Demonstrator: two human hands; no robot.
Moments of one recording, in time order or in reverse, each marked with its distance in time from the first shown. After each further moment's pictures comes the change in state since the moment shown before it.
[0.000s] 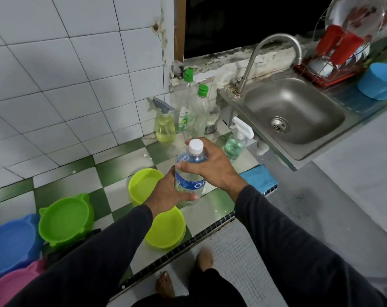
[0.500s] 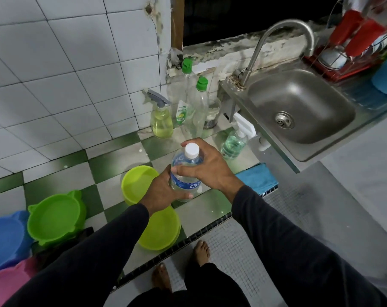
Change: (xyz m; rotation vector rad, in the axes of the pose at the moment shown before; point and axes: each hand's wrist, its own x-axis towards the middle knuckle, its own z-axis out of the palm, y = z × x) left_hand 0.025 -0.023 0.004 0.024 0.038 -0.024; right_hand 0.022 0.024 -0.005 0.000 -0.039 0.005
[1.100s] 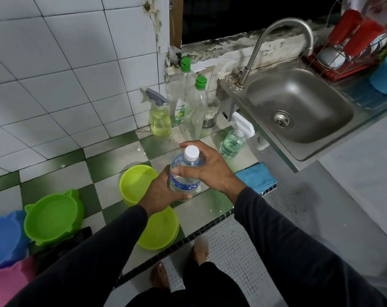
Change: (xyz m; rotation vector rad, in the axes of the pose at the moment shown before) left_hand -0.003 -0.004 0.003 -0.038 -0.010 -0.014; right_hand -0.001 0.006 -0.005 0.042 -0.065 0.012
